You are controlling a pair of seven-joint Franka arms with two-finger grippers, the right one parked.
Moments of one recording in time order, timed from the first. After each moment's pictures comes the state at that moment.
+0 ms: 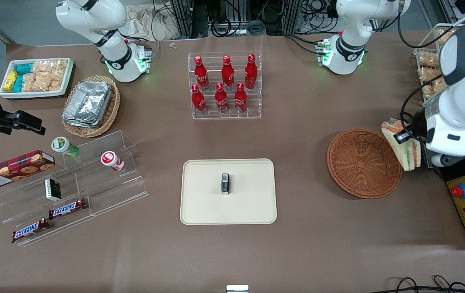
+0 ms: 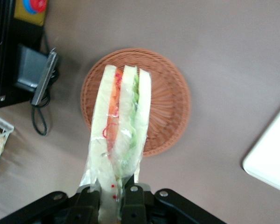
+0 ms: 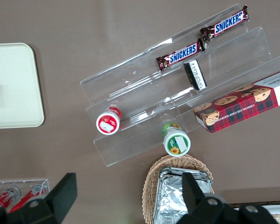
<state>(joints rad) -0.04 0.15 -0.13 -1.49 0.08 1.51 -0.57</state>
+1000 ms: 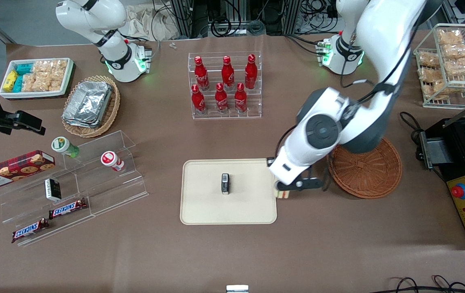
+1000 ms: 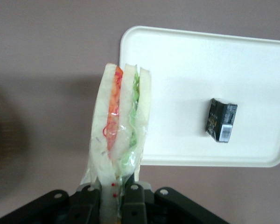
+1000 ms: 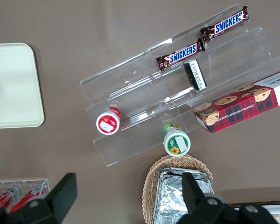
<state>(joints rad) -0.24 0.64 -0.41 -1.36 0.13 1.95 -0.71</state>
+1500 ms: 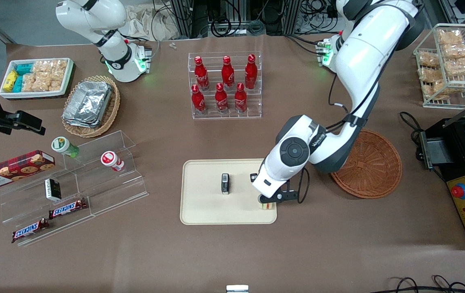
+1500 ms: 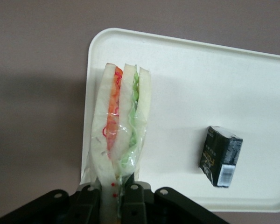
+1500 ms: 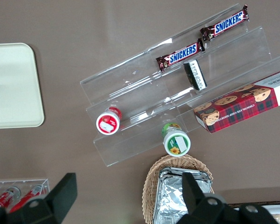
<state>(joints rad) -0.27 0.79 -0.41 -1.35 0.20 2.13 -0.79</state>
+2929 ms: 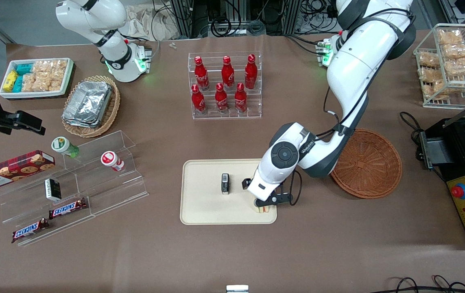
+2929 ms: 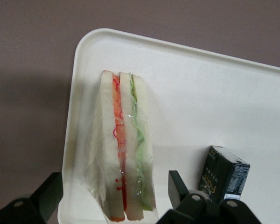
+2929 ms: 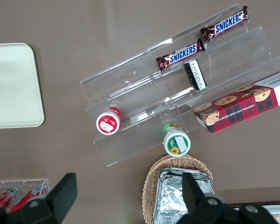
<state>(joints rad) -0.28 0.85 -0.41 -1.33 0.24 2.20 -0.87</state>
